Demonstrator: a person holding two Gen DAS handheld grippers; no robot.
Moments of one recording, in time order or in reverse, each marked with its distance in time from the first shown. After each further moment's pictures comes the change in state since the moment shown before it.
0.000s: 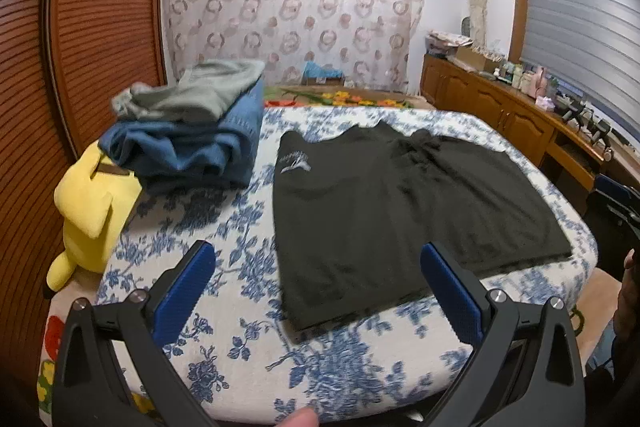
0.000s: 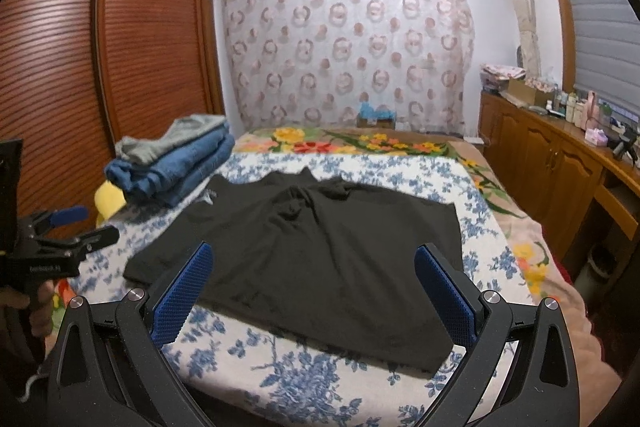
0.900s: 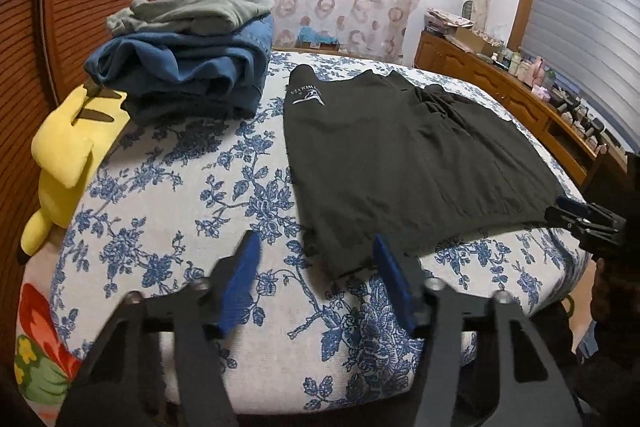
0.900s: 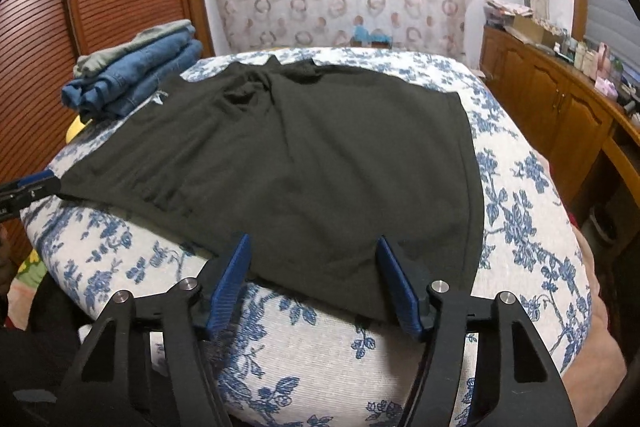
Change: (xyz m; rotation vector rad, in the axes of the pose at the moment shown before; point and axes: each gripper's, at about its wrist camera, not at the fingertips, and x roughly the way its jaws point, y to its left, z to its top) left arm 0.025 0.033 -0.040 -0.067 0.114 -0.089; right arm 0.067 -0.038 -0.064 0.022 0.241 -0.024
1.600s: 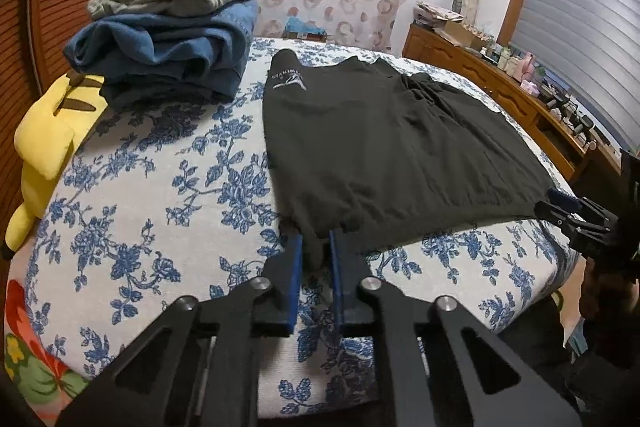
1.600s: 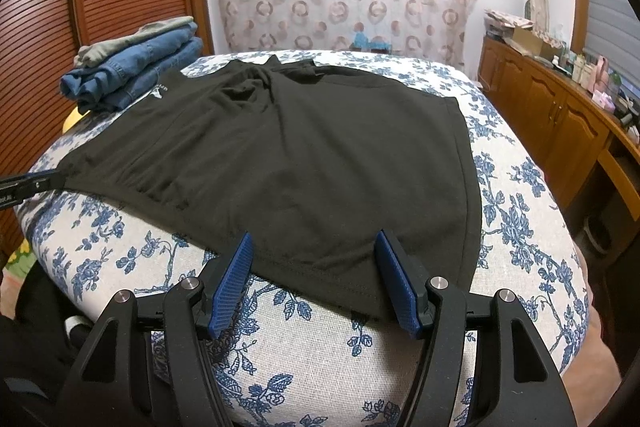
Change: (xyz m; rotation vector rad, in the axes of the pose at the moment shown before) left arm 0.010 -0.008 -0.002 0.004 0.025 -0.052; right arm 0.001 0.002 -0.004 -0.031 -0.021 -0.024
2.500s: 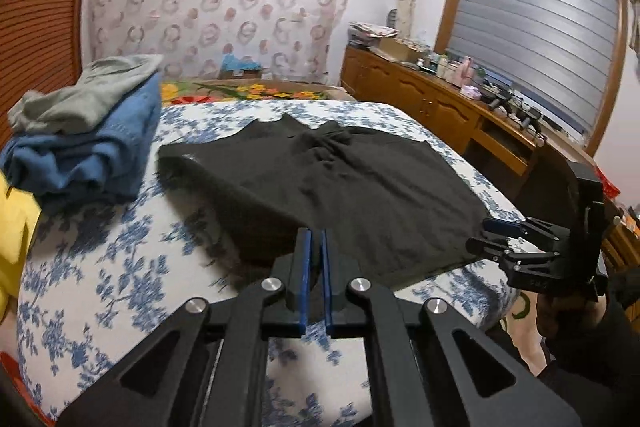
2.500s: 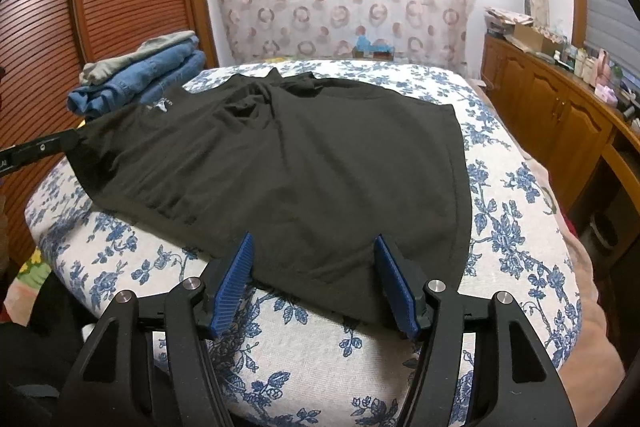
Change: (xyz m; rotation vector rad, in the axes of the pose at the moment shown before) left arm -0.011 -0.068 0.053 0.150 -0.088 -0.178; right arm -0.009 -0.004 0.008 0.022 -0.018 0.028
